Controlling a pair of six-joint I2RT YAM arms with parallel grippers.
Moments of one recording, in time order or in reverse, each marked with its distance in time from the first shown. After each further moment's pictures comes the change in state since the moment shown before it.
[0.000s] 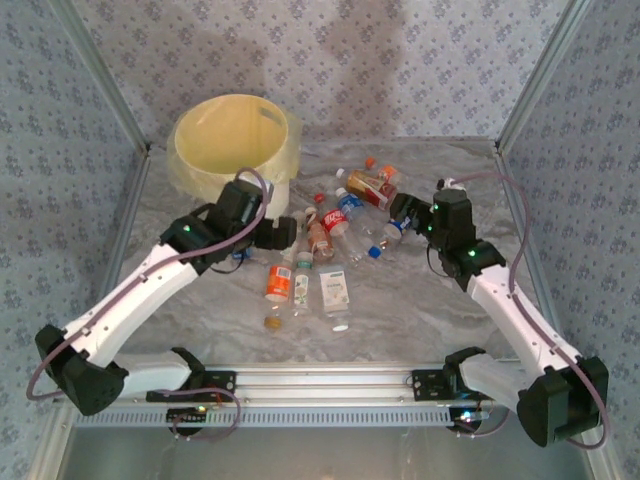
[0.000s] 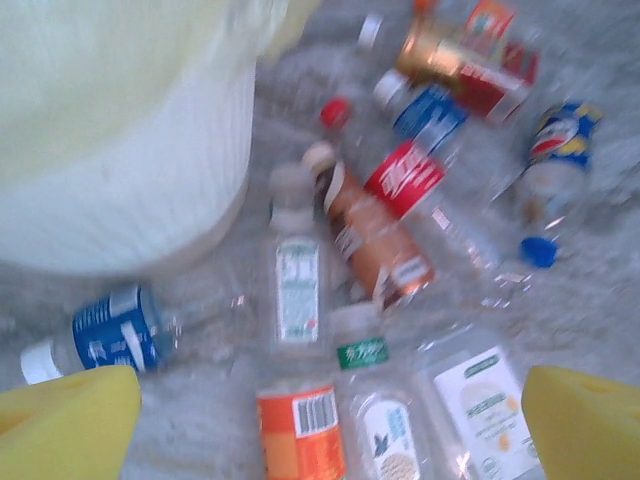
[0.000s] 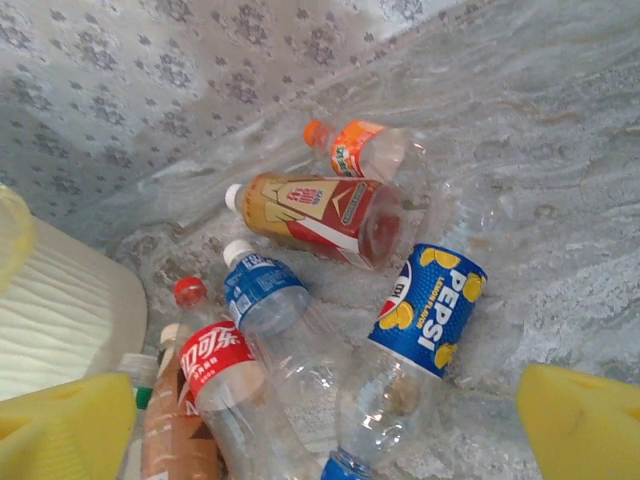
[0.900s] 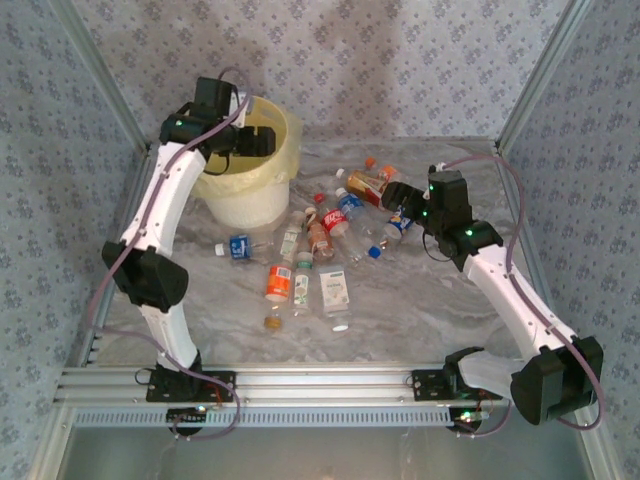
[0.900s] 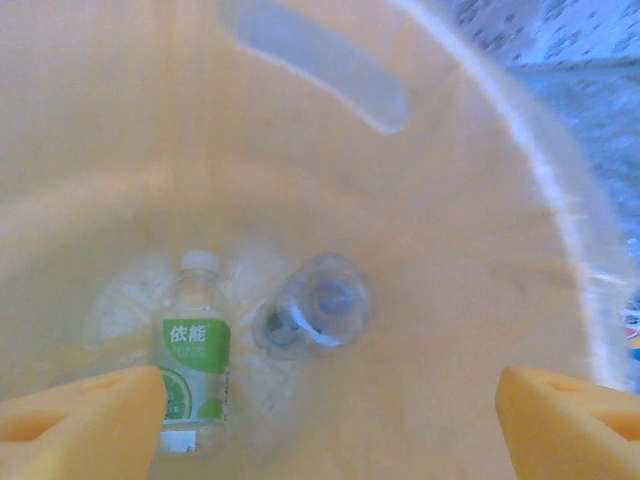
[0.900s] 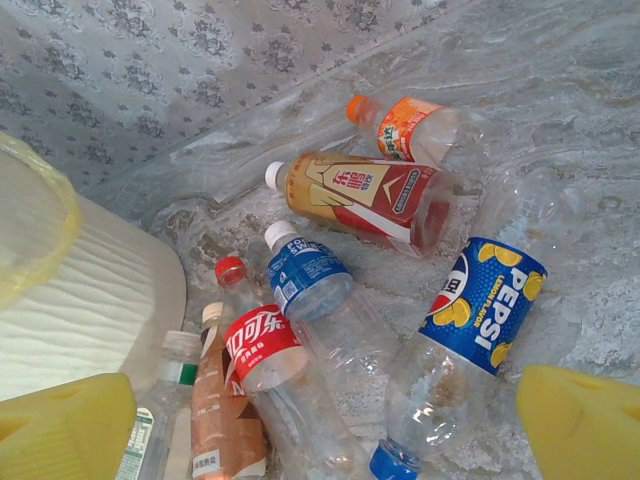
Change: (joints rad) left arm 0.414 0.629 0.910 -0.196 0.303 0.259; right arm 0.000 0.120 0.166 -0.111 -0.096 0.004
